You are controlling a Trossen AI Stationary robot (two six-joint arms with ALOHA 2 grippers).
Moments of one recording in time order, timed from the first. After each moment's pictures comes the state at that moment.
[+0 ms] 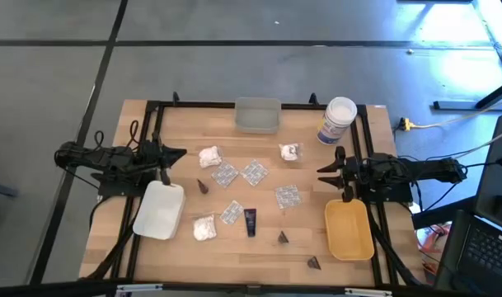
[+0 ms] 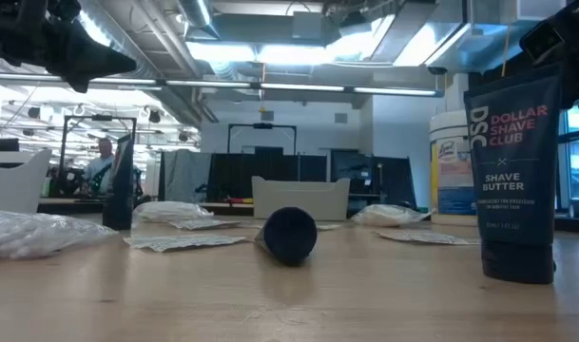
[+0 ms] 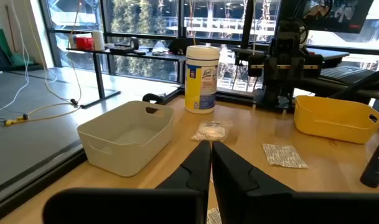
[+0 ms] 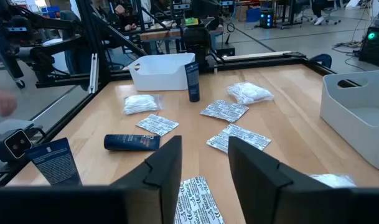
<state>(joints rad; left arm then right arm) -0.23 0.02 0.22 -0.27 -0.61 -0.11 0.13 0.05 0.08 -0.17 0.06 0.13</state>
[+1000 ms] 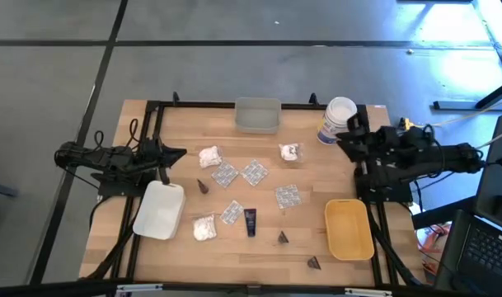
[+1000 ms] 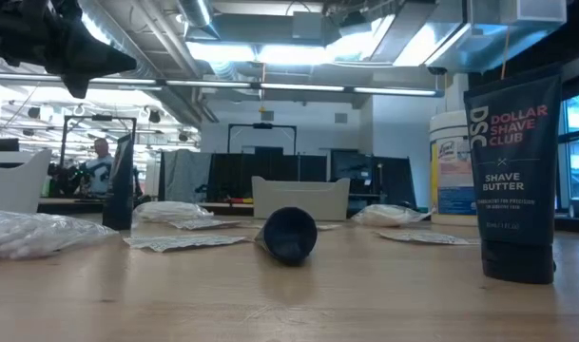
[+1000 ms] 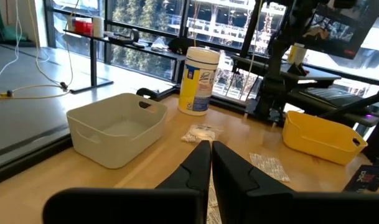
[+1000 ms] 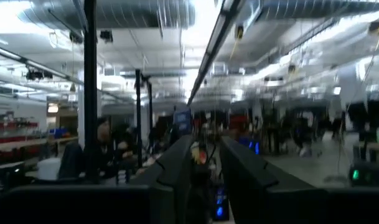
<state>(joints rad) -0.23 0.02 0.22 -0.26 -0.61 -0.25 0.13 0.55 0.59 0.37 0.11 0.03</state>
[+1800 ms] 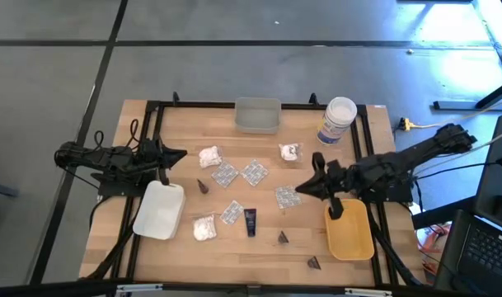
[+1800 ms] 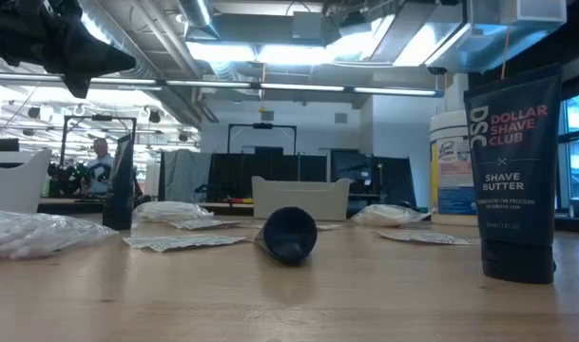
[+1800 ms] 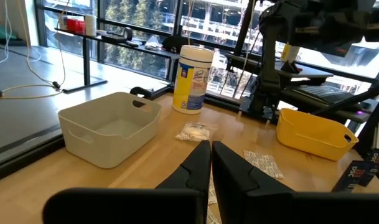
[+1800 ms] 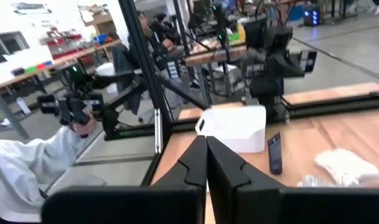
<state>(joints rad) -0.23 0.02 0.22 -0.26 -0.58 -0.25 0.45 0.96 0.72 0.16 0.23 0.28</state>
